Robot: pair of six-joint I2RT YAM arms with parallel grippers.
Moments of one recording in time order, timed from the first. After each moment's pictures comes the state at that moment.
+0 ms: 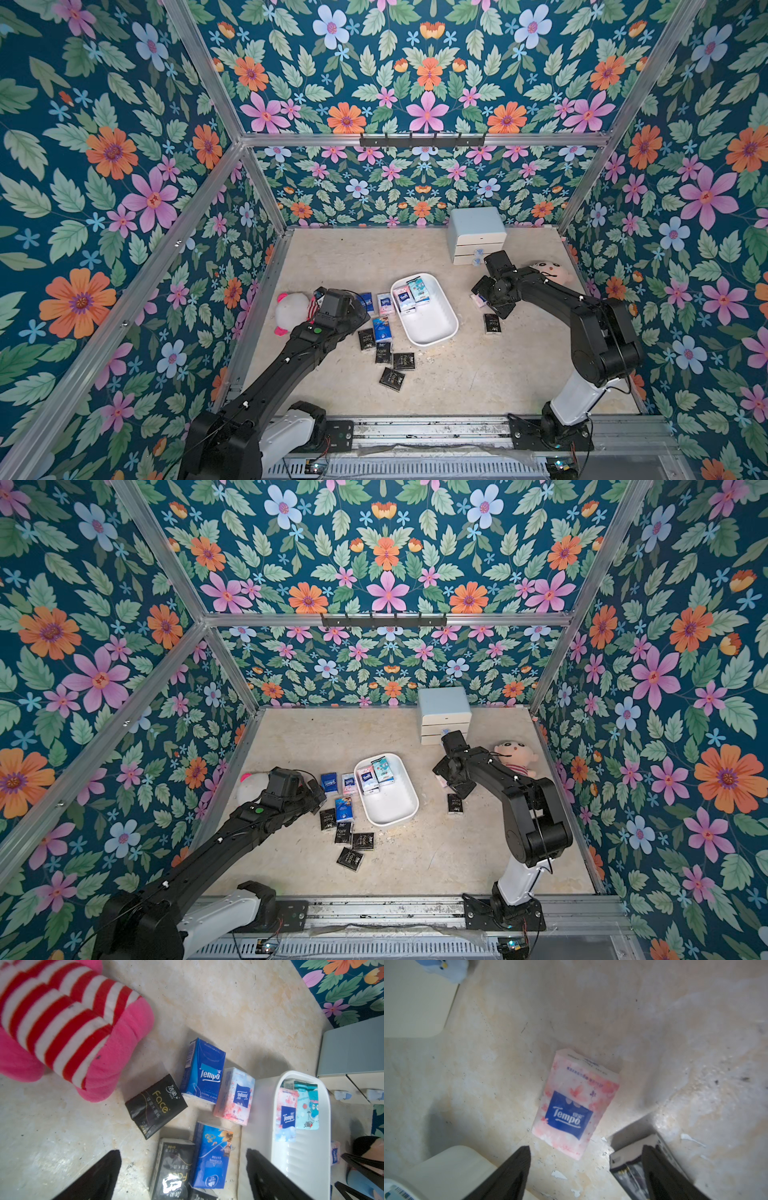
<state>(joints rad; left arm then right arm) -0.39 1.07 0.65 -0.46 -0.11 -0.88 0.34 1.75 1.15 -0.61 0.02 1.08</state>
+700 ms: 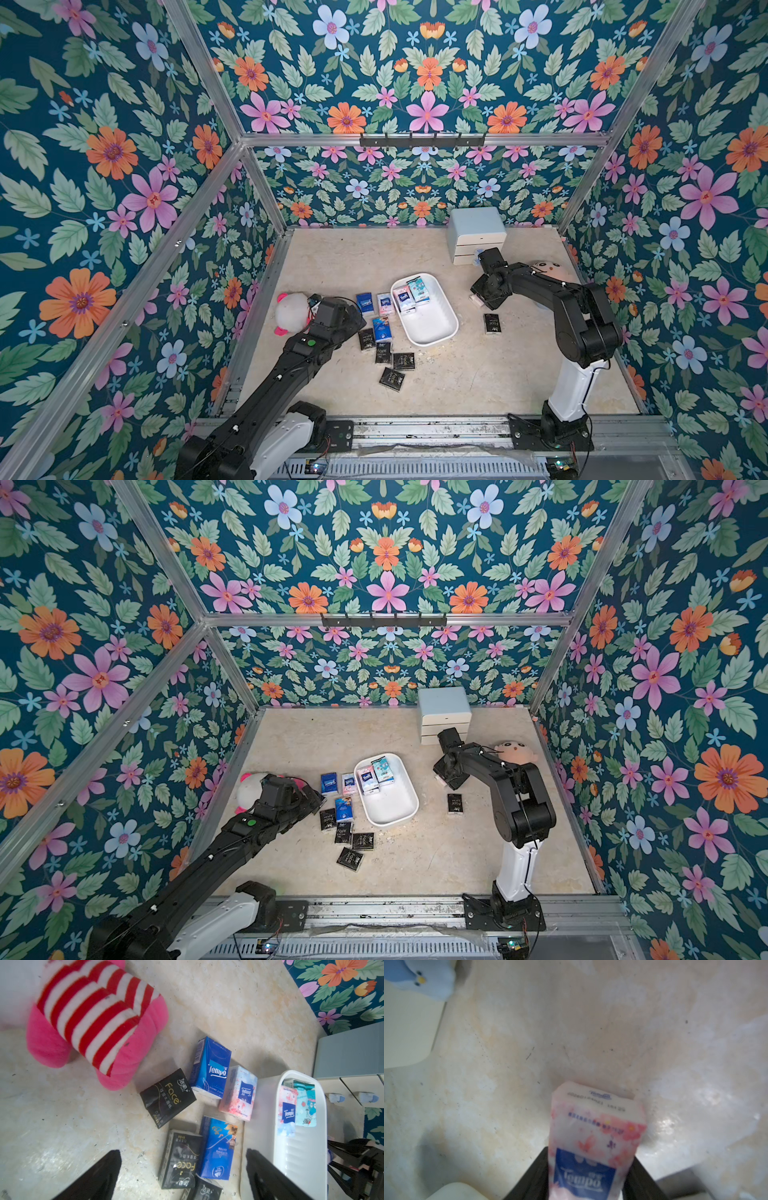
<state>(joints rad) -0.39 0.94 0.57 -0.49 -0.13 -0.92 0.34 1.88 1.24 -0.57 0.04 1.06</state>
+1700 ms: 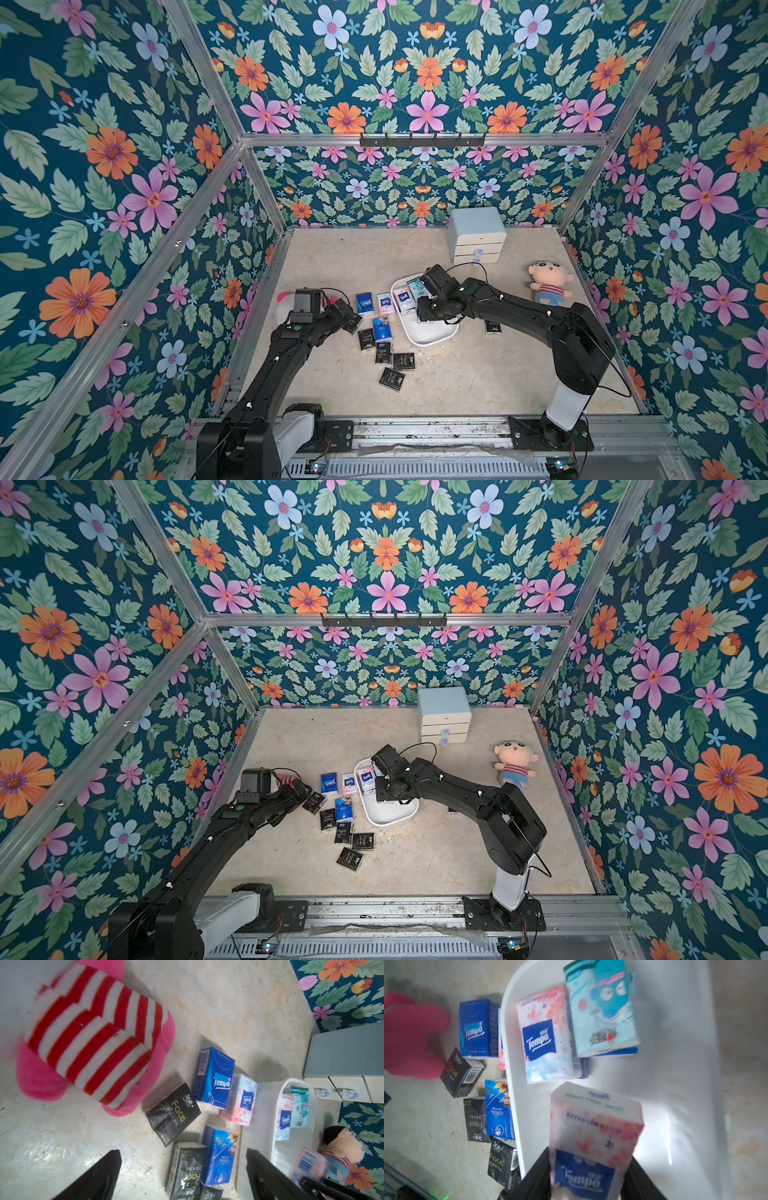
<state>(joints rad) -0.09 1.05 0.62 -0.46 0.21 -0.70 0.84 1.82 1.33 -0.60 -0.02 0.60</state>
